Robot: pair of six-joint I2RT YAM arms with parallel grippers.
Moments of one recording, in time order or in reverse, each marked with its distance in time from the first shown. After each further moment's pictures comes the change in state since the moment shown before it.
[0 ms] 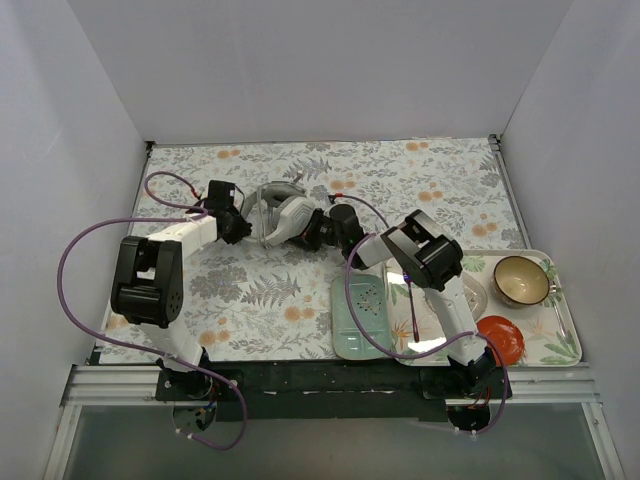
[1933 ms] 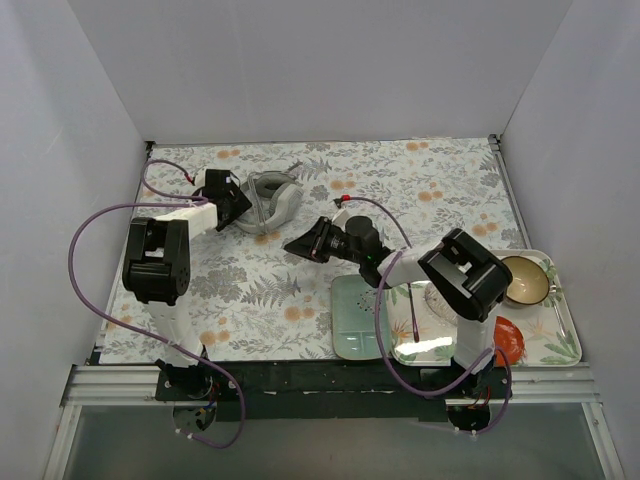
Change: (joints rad) left arm 0.049 0.189 0.140 0.165 -0.105 0.053; right arm 0.072 -0.391 -0.348 0.078 0.000 -0.156
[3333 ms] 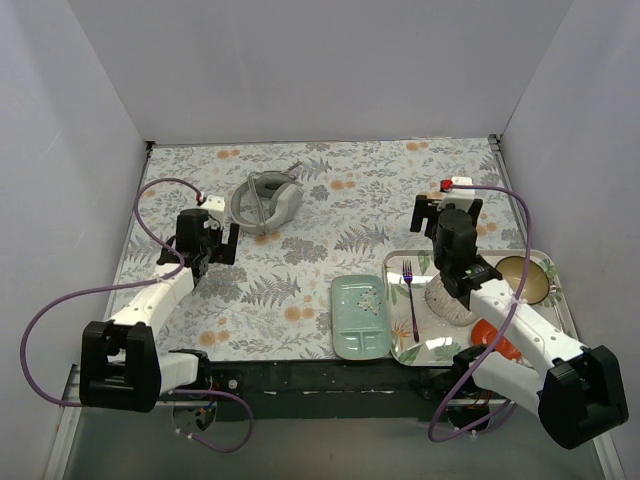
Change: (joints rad) left arm 0.004 -0.688 -0.494 -0.060 0.047 0.862; right arm -0.352 -0.876 -0.238 -0.695 0.890 -1.144
